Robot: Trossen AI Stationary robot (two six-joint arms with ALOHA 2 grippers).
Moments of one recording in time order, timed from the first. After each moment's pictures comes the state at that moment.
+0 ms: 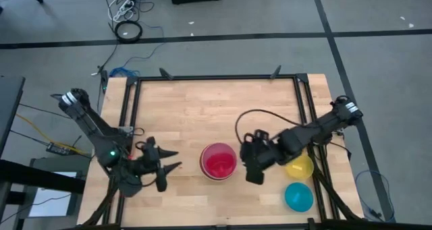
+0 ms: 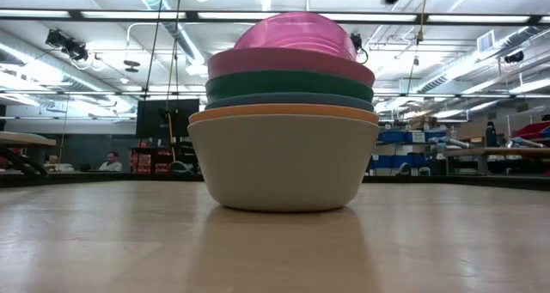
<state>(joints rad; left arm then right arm) -0.86 1.21 0.95 -0.45 -1.07 -0.84 0.49 1.65 1.63 -1.15 0.31 0.68</state>
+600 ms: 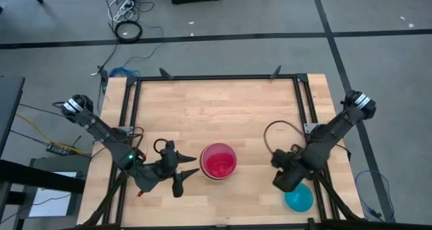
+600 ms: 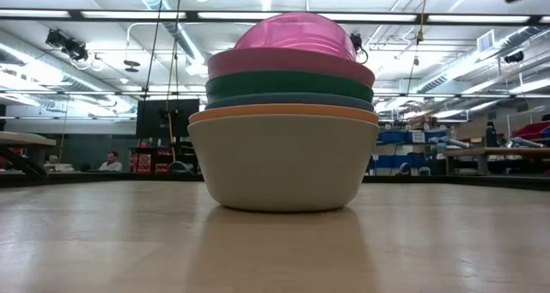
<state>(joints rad) -0.72 1.35 0.95 -0.02 -0.90 -0.52 0.77 1.42 1.08 -1.12 0.17 1.35</state>
